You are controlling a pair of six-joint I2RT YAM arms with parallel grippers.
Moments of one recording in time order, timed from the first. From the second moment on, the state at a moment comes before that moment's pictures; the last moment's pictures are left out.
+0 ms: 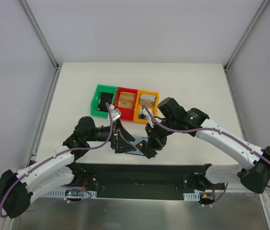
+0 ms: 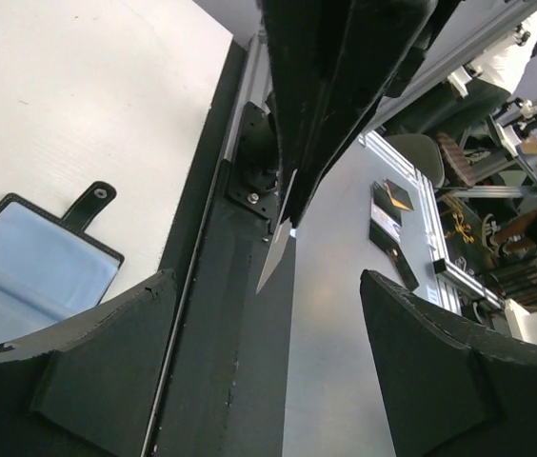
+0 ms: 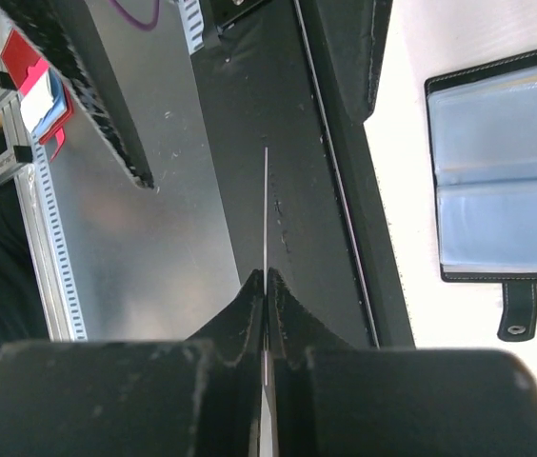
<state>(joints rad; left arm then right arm) -0.68 0.82 0.43 0.29 0.86 -0.67 0.88 1.24 1.16 -0.88 -0.69 0.00</state>
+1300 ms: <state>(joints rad) -0.75 0.89 0.44 0.39 0.93 -0.69 0.94 1.32 1.24 -0.93 -0.68 -0.05</state>
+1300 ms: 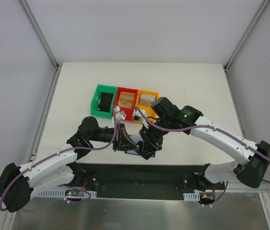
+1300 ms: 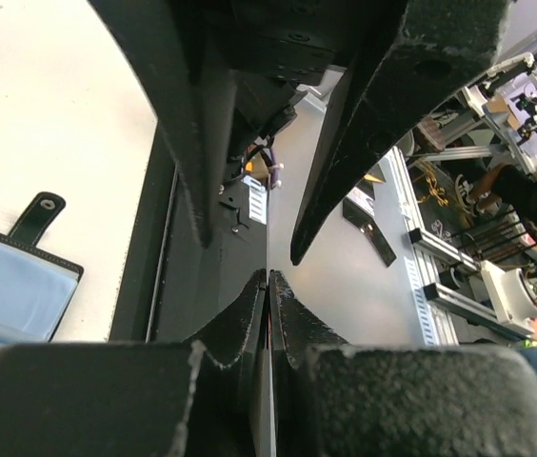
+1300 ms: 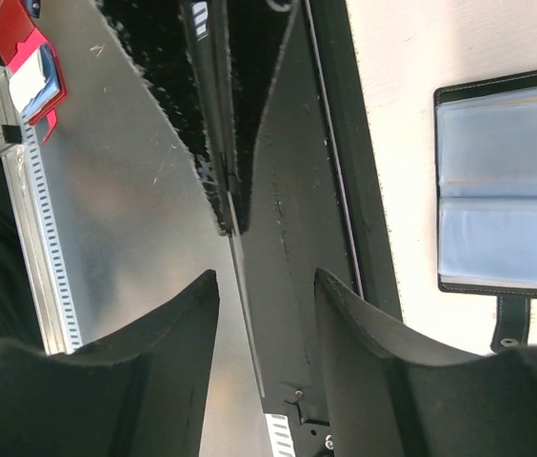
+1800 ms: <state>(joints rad) -0.73 0.78 0.38 0.42 0.82 -0.68 0.67 0.97 0.92 -0.61 -0.73 0.18</state>
